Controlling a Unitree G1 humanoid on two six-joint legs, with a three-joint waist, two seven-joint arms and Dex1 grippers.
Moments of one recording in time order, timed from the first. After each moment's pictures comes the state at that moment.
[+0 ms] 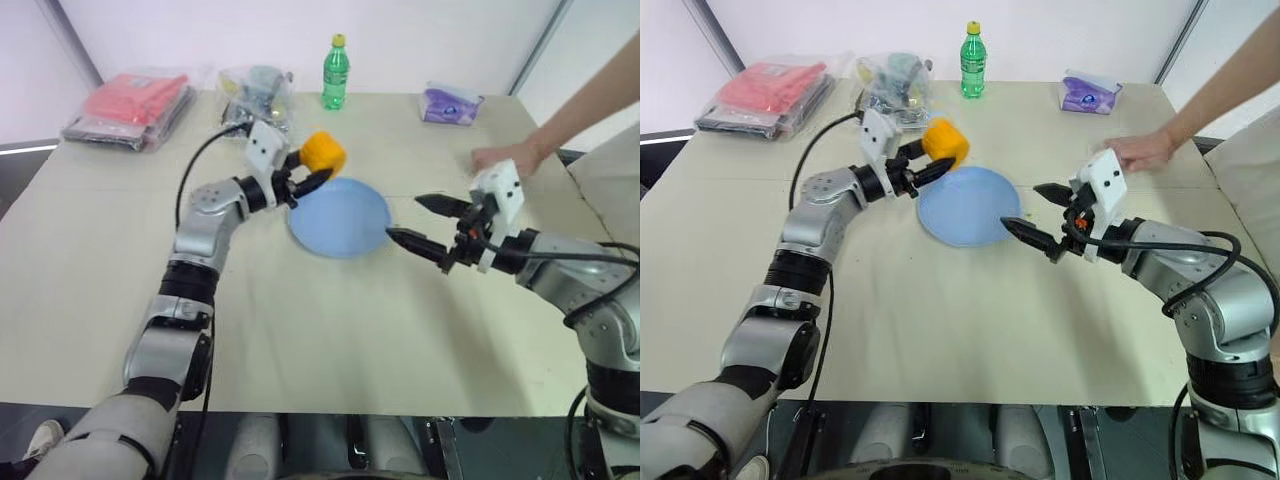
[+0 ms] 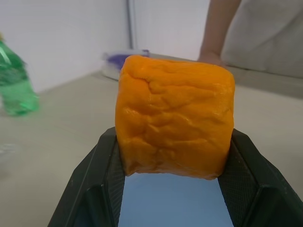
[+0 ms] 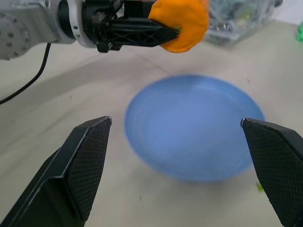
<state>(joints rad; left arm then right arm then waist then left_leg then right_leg) -0.91 0.24 -0.03 0.57 -0.24 0.17 -0.82 -0.34 -0.74 -0.17 -0.46 0.71 0.83 0.61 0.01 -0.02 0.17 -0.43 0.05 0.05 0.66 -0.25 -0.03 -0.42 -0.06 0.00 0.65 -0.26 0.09</state>
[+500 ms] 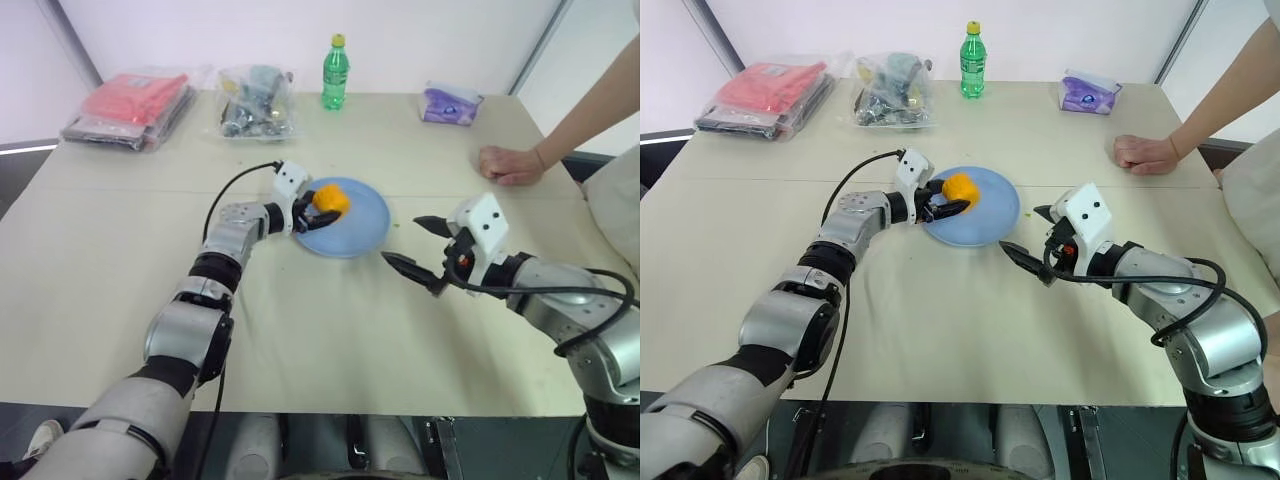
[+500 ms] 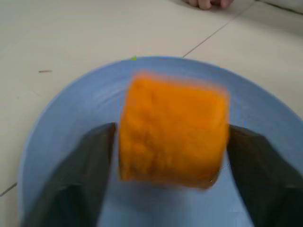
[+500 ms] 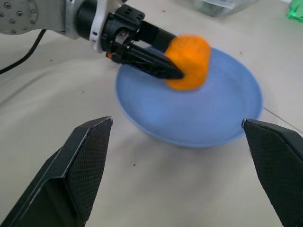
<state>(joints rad) -1.05 0.18 -0.06 1.05 -0.10 0.04 -0.85 -0.22 -0.72 -0.11 -0.60 0.60 0.82 0.50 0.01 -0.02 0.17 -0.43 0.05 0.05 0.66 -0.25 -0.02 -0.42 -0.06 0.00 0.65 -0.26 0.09</state>
